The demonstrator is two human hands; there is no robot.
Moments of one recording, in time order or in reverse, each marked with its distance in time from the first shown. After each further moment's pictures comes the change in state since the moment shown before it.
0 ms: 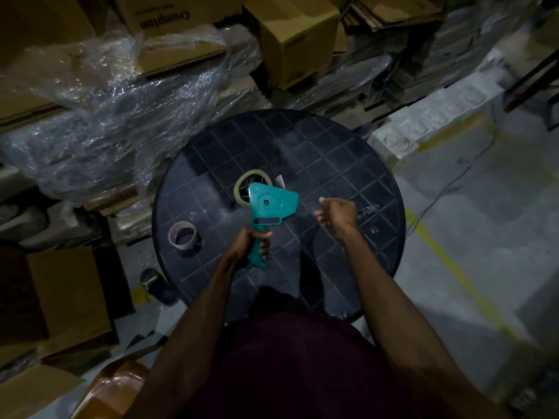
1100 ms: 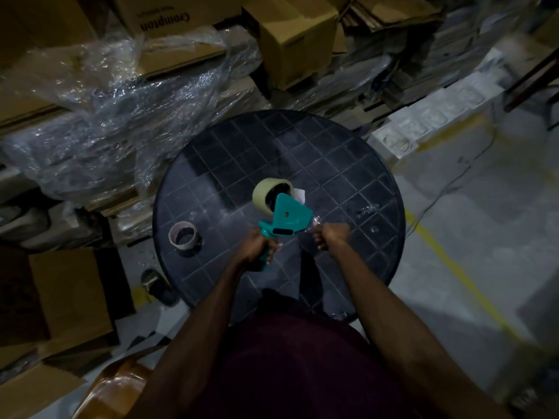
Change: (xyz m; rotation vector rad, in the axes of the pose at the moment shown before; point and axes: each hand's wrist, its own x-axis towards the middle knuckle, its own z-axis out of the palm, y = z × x) left_hand 0.002 -0.010 0.017 0.328 0.148 0.041; right_hand 0.004 0.062 -0.003 -0.209 0.030 0.248
